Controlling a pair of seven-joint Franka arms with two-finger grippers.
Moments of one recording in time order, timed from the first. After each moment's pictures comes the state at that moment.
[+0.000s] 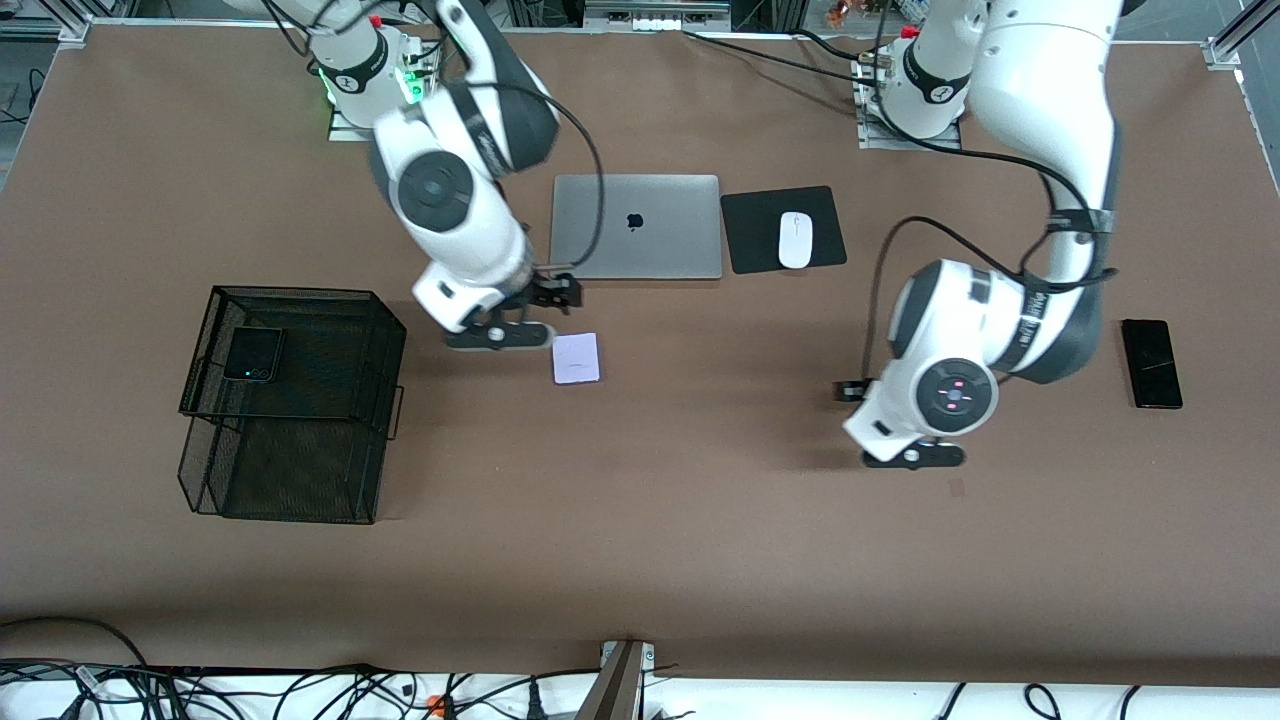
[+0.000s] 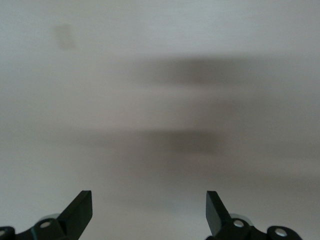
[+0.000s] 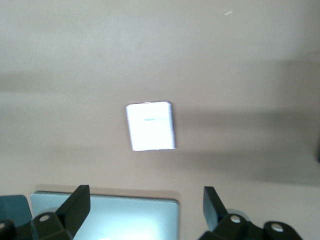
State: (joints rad) left arm -0.32 0.65 0.11 -1.47 0.05 1.80 -0.23; right arm 0.84 0.46 -0.27 -1.63 0.26 2.03 0.45
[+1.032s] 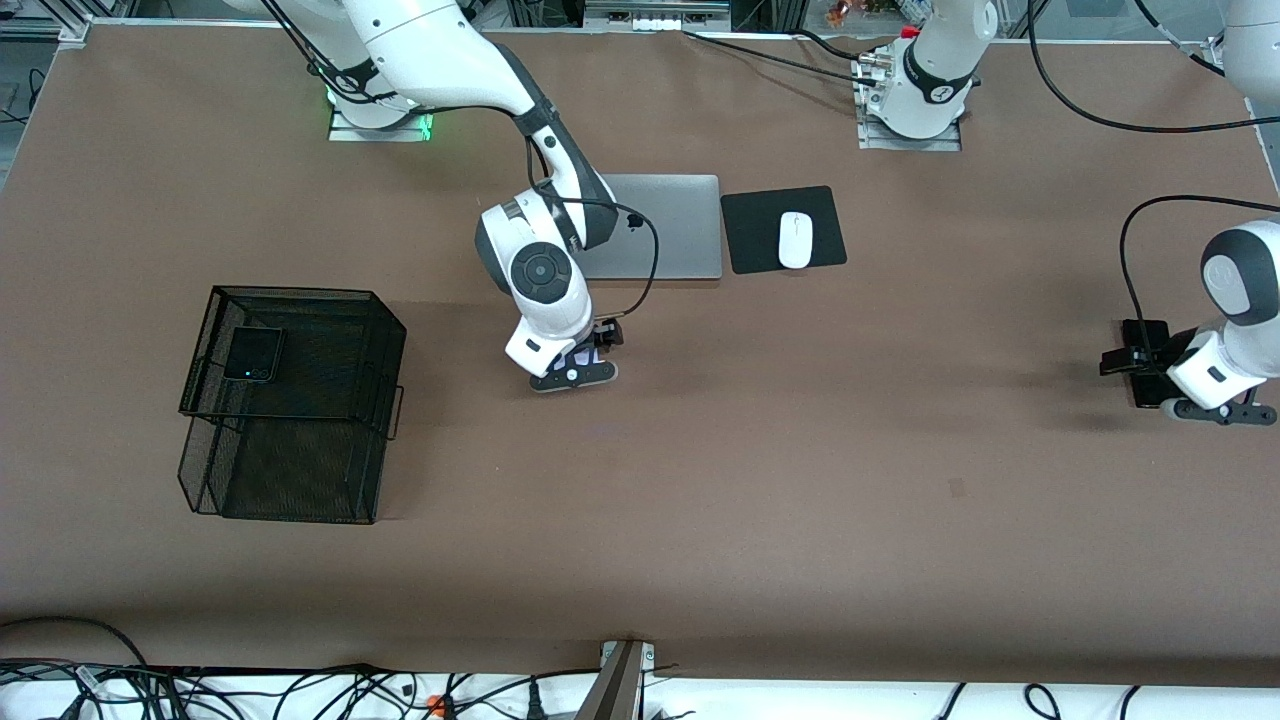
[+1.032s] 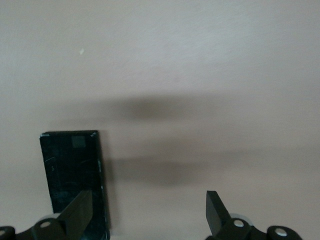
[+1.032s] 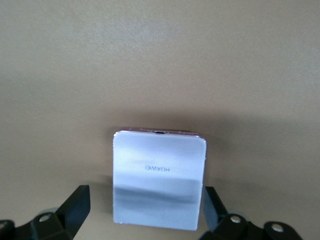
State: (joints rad) left arm 0.31 0.48 0.10 -1.89 0.04 2.27 0.40; right arm 0.85 0.73 -0.21 -1.63 0.22 2.30 0.34
